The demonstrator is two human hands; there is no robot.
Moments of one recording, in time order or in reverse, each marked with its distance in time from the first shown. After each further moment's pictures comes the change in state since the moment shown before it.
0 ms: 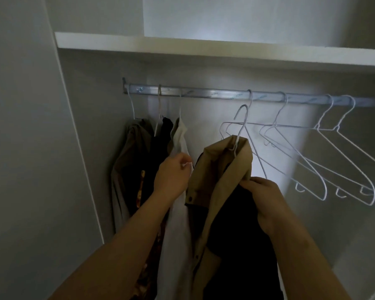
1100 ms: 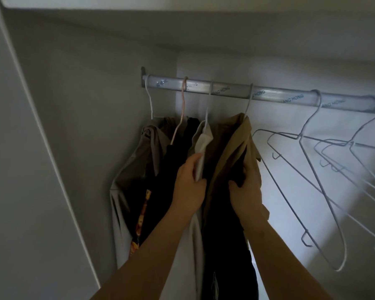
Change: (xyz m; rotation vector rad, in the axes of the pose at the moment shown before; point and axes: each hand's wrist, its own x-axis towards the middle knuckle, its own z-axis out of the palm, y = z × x) left_hand 0.071 -0.051 0.044 -0.268 0.120 -0.116; right_hand 0.149 0.022 0.099 -0.400 0.002 -0.361
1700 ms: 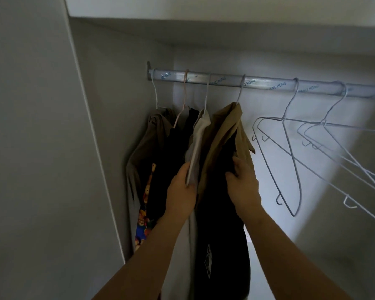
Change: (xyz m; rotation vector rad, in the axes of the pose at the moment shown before) left_hand -0.076 -0.013 -0.036 0.003 -0.047 -0.048; right_hand -0.082 -0.025 -0.014 -0.008 -0.034 0.024
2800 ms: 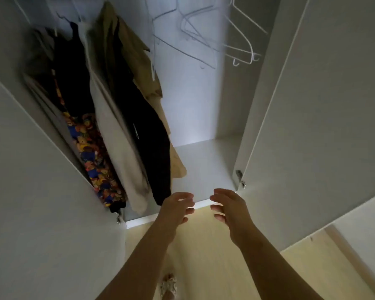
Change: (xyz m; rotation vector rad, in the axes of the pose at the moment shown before) left_hand -0.397 0.022 0.070 -0.083 -0.494 -0.753; right_hand -0.403 0.148 -0.159 0.573 0.116 0.801
